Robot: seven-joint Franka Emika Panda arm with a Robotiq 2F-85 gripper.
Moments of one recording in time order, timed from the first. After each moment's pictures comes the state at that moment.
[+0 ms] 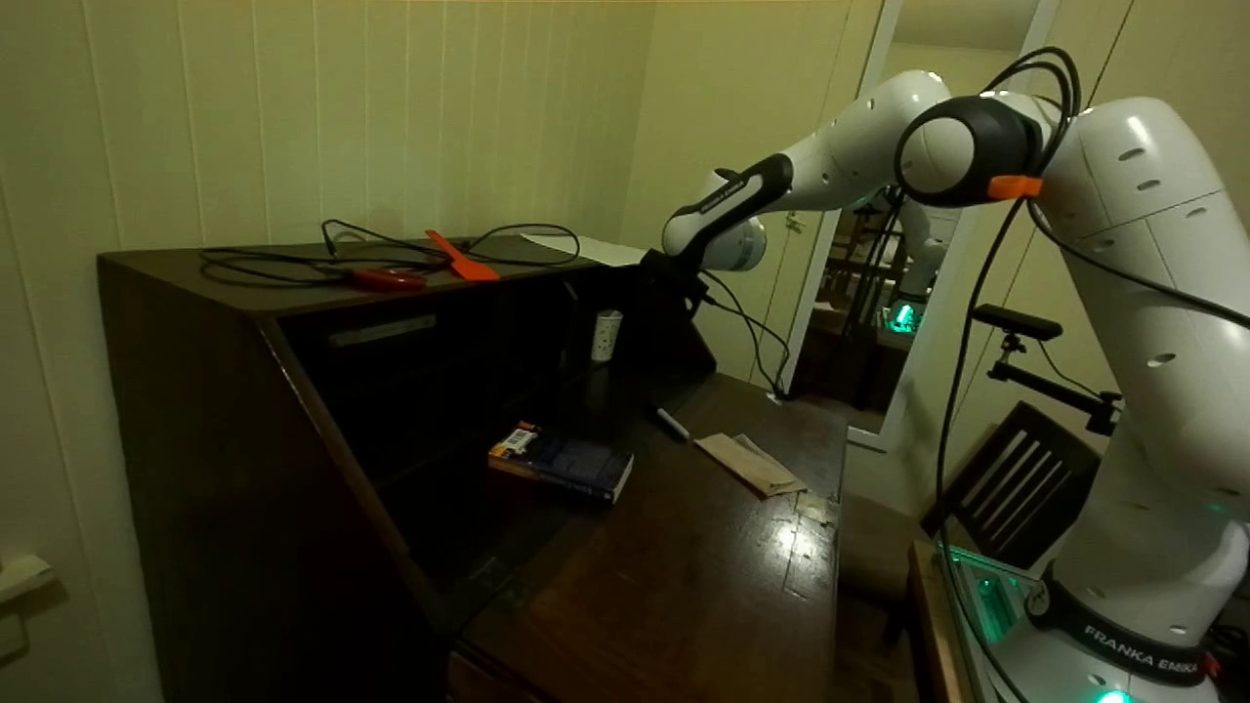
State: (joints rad) arm -0.29 0.64 -0.35 -1.59 0.22 2.73 0.86
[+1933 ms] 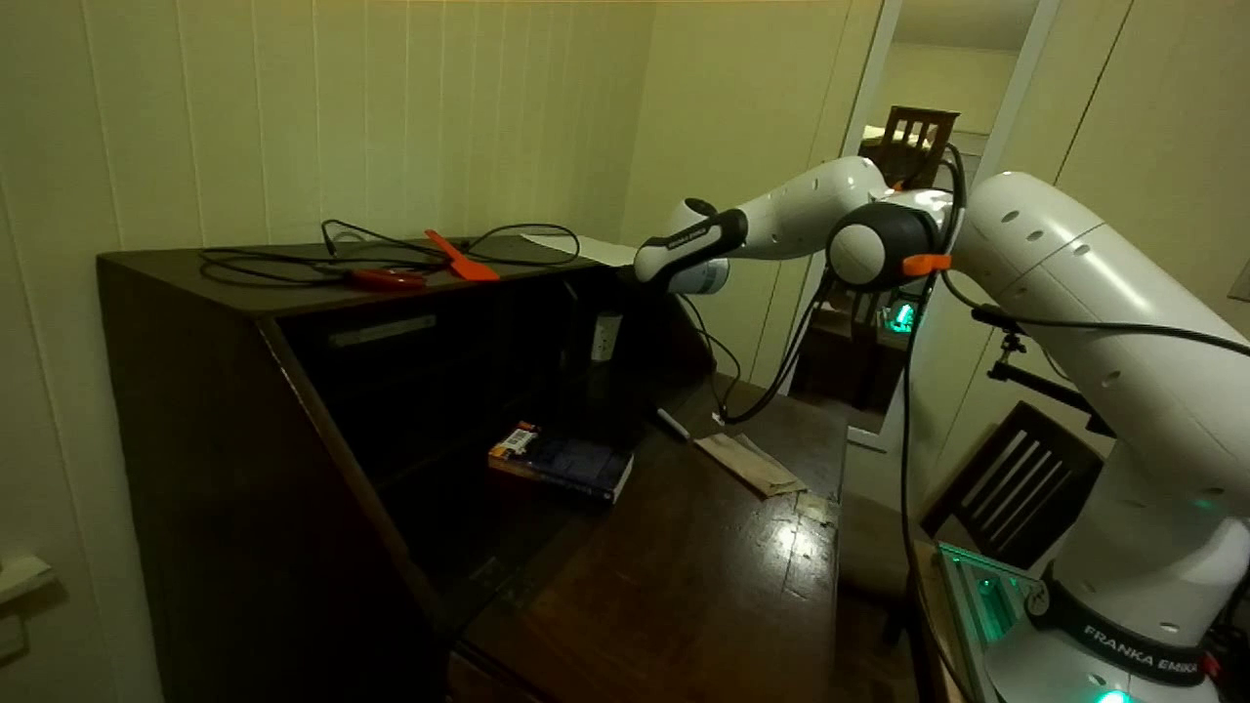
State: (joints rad) arm -0.41 0.99 -0.28 -1.11 0.25 2.68 0.93
